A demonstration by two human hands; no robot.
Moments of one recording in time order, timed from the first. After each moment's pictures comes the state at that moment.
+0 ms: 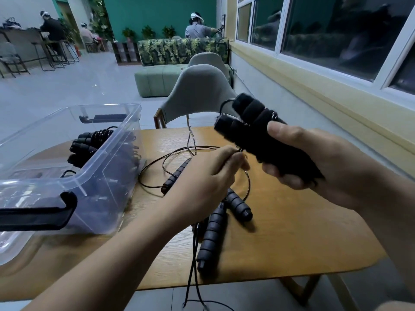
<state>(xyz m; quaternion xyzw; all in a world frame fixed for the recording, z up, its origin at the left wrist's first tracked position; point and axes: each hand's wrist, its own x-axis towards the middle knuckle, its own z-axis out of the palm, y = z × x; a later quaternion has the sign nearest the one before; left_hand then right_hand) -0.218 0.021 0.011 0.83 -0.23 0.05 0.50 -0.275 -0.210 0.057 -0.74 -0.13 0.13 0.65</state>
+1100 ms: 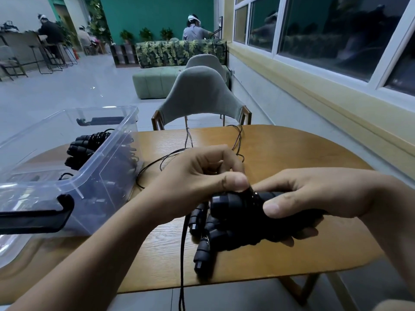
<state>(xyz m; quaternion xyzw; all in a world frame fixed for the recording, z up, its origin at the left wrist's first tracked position) -0.221 0.045 0.025 0.71 -0.36 -0.07 0.60 -0.233 -0.208 0.061 -0.76 -0.29 0.41 0.42</state>
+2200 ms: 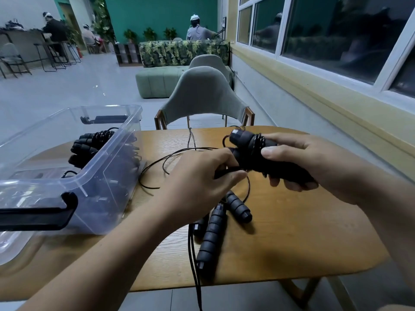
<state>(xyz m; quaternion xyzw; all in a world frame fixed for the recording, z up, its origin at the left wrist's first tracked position) -0.219 0.036 0.018 0.88 -0.28 0.16 0.36 -0.223 -0.209 0.061 -0.84 -0.13 0.09 0.52</state>
